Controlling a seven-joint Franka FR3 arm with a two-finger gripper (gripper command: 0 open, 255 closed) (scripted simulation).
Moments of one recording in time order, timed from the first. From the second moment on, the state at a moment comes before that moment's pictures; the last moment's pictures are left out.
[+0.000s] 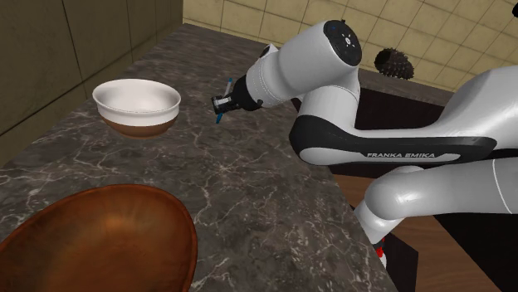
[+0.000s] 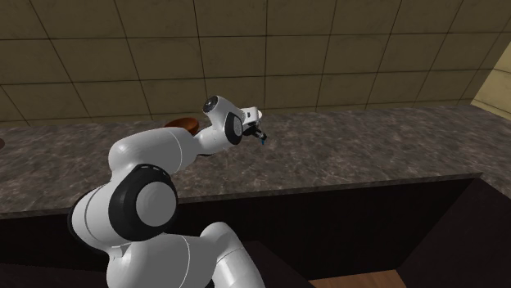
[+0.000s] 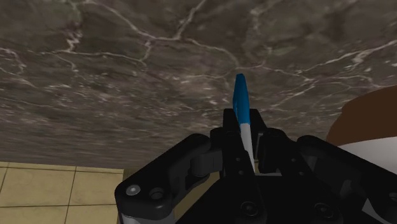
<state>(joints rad) -0.28 -0.69 0.86 -2.47 -0.03 2.62 0.77</state>
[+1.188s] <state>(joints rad) -0.25 -0.70 0.76 -2.31 -0.03 2.44 0.69</state>
